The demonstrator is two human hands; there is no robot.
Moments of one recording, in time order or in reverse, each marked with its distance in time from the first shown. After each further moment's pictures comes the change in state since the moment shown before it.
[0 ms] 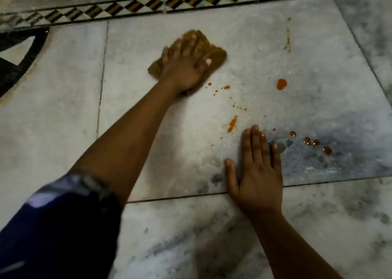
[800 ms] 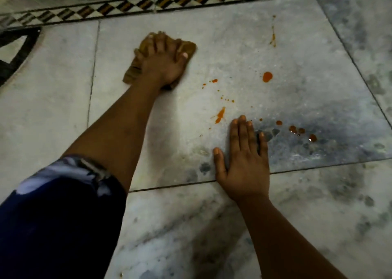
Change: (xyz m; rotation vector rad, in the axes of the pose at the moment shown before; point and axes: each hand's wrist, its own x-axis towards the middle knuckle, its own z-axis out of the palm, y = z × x) left_hand -0.010 -0.005 -0.003 0.012 0.008 -0.157; right_hand -0.001 -0.001 0.004 0.047 0.044 -0.003
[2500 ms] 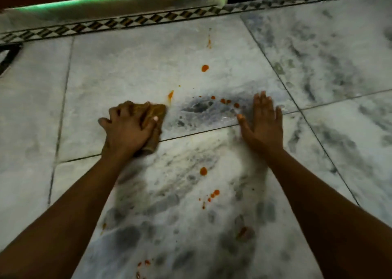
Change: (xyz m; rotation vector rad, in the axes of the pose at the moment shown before) left_hand -0.221 0.031 0.041 0.044 0.149 -0.020; right_hand -0.032 0.160 -0.064 0.060 0.056 0.121
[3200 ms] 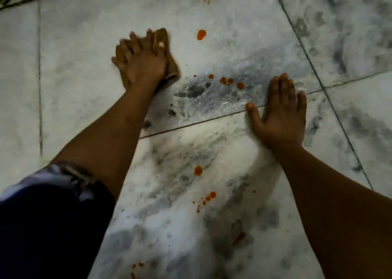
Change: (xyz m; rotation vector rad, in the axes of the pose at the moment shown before) left_hand 0.129 0.089 0.015 -0.138 -0.060 -0.242; right_hand 0.007 0.028 0.018 -0.097 -0.049 0.071
